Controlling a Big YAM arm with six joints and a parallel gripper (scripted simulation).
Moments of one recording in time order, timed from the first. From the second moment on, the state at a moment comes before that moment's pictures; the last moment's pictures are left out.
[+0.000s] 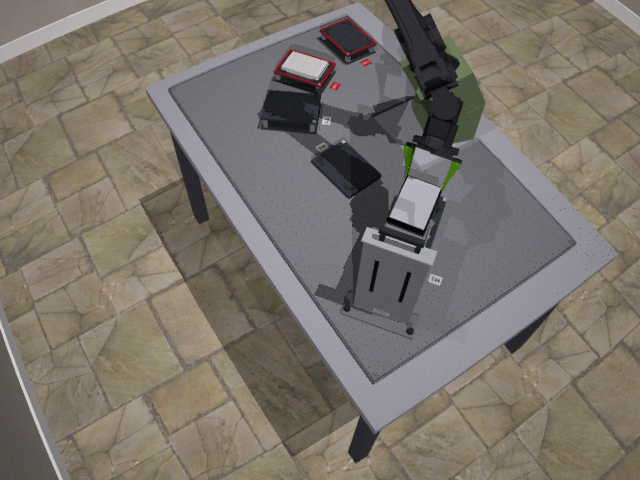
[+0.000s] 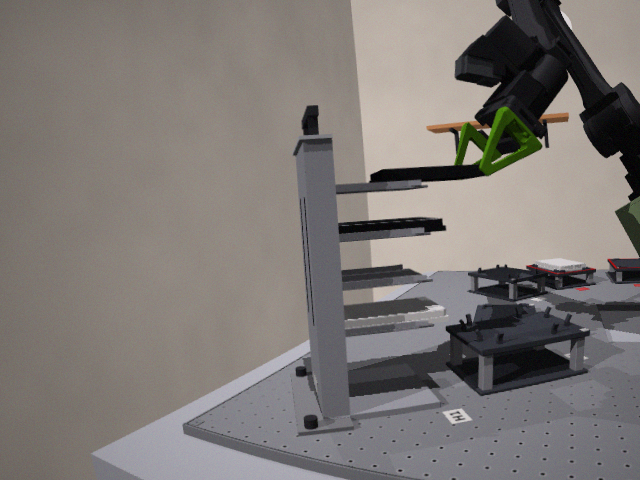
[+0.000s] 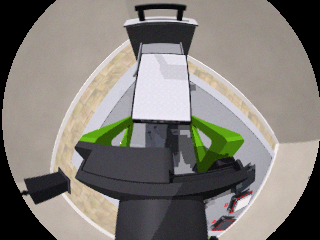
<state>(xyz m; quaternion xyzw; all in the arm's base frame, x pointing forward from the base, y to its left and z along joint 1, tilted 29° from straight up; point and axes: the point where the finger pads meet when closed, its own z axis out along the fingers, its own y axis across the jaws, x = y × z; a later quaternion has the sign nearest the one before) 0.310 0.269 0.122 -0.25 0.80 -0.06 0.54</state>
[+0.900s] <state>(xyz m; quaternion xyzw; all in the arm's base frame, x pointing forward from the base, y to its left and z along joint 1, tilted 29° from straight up) 0.322 0.274 0.124 -0.25 0.80 -0.06 0.54</state>
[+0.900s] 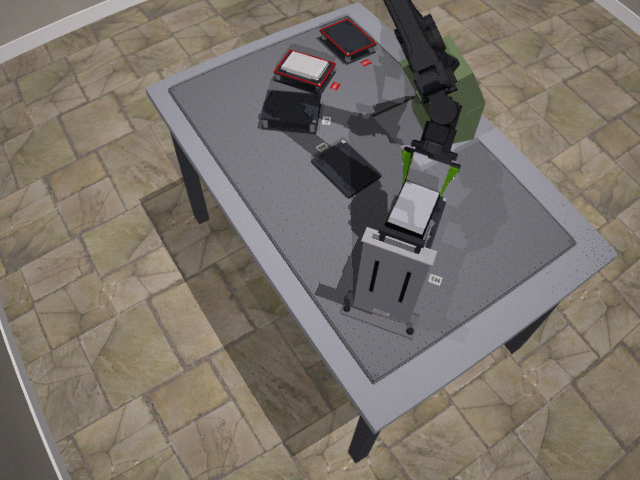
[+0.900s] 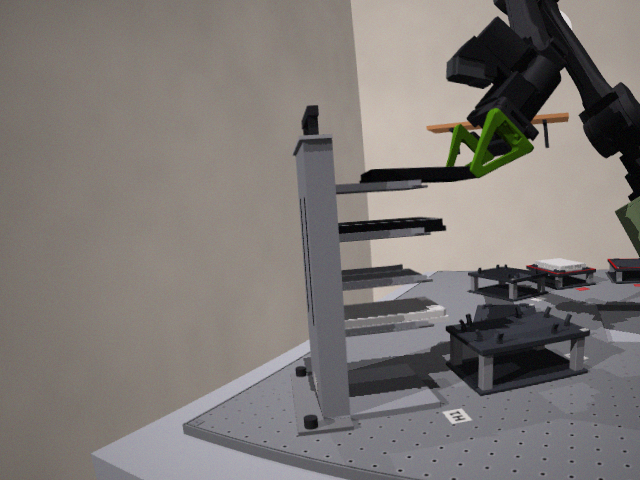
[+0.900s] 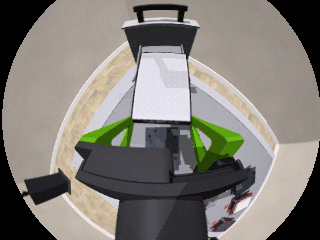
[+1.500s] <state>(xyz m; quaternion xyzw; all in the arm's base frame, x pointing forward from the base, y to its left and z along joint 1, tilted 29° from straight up) 0.323 0.275 0.124 -0.25 0.80 -0.06 0.54</state>
